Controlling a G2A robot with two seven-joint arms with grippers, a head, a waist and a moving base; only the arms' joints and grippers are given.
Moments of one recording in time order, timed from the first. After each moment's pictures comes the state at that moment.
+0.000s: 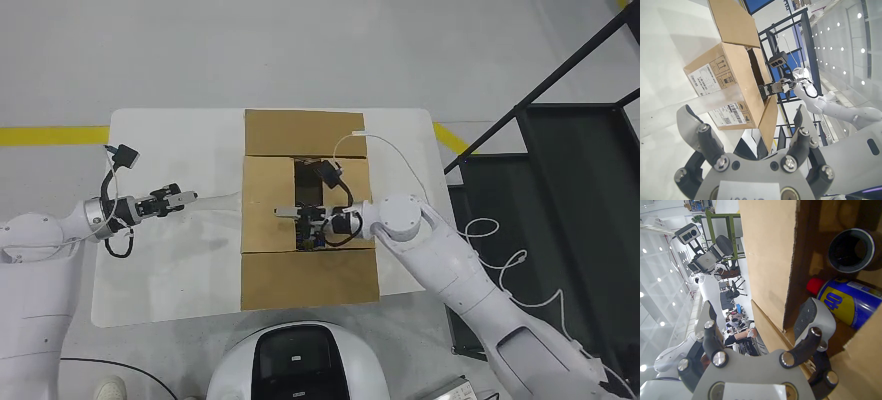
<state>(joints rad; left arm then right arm) 1.04 -1.03 -1.50 -1.25 -0.15 -0.52 -1.30 -0.96 -1.18 0.89 -1.37 0.25 0.04 0.85</state>
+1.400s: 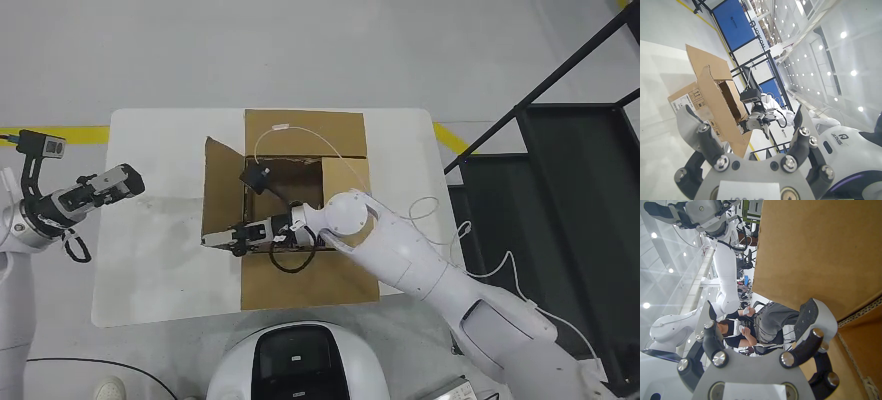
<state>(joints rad) 1.19 -0.98 -1.73 -1.49 -0.43 -0.39 -1.24 -0.76 -1.34 0.62 -1.28 0.37 -0.21 0.86</state>
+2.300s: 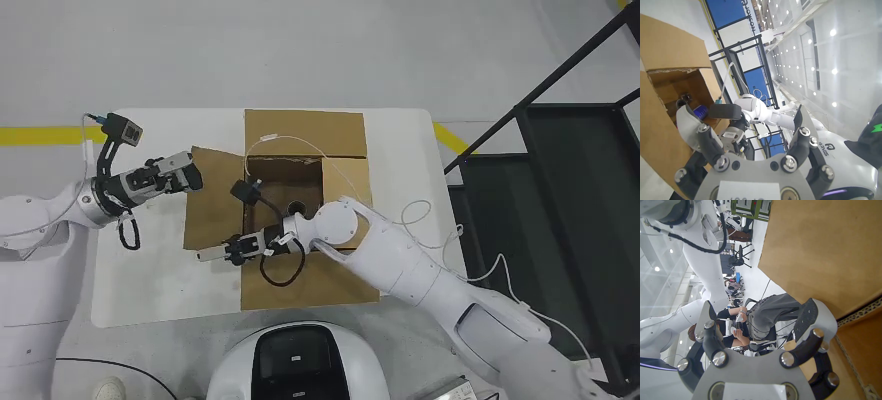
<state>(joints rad) 1.03 -1.00 -1.42 -1.47 -0.43 -0.21 -1.16 -0.78 -1.37 0.60 -1.27 0.26 -0.18 0.86</state>
